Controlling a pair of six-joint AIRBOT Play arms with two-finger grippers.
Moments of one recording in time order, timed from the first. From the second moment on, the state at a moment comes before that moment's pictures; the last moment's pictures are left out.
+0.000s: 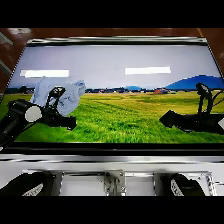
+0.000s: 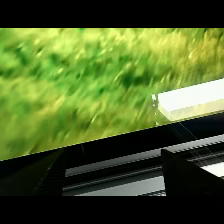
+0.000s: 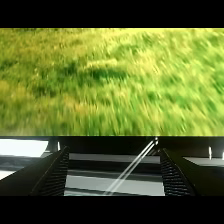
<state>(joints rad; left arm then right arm) -0.41 -1.01 0.93 1.48 -1.21 -1.73 -0.07 -0.72 0.87 -1.21 1.33 1.63</state>
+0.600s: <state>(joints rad) -0.41 -1.01 0.93 1.48 -1.21 -1.73 -0.07 -0.72 0.87 -1.21 1.25 1.62</state>
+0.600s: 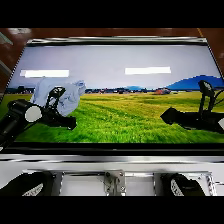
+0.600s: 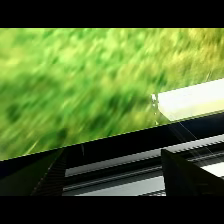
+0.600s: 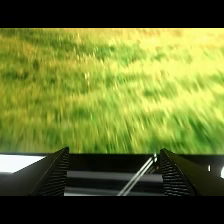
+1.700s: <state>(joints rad) -0.28 -1.17 1.05 1.52 -0.70 -1.77 -0.07 -0.72 0.87 -1.24 1.22 1.61</state>
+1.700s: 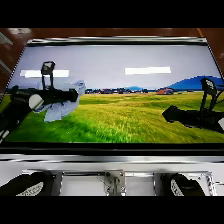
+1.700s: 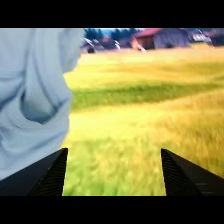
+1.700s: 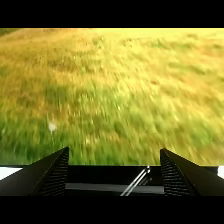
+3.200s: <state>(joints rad) -0.09 -1.46 1.63 1.43 -1.09 -1.60 -0.07 -0.72 0.88 -1.28 1.06 1.61</state>
